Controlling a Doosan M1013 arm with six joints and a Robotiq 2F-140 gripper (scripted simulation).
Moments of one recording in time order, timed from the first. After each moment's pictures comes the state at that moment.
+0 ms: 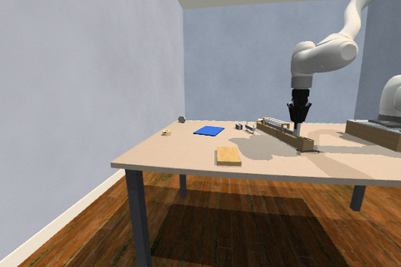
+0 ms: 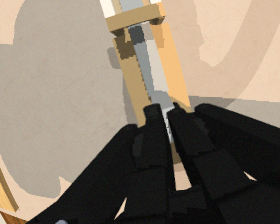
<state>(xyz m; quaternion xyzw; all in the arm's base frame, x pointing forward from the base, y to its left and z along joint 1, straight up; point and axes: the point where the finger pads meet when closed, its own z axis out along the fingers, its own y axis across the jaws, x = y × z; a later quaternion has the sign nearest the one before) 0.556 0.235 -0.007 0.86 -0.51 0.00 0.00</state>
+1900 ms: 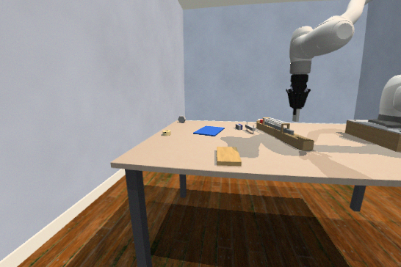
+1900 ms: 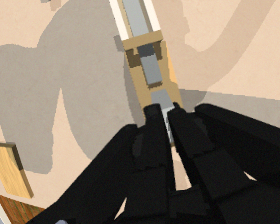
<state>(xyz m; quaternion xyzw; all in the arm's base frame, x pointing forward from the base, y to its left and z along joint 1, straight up) 0.563 0.222 0.063 0.86 -0.51 0.00 0.00</state>
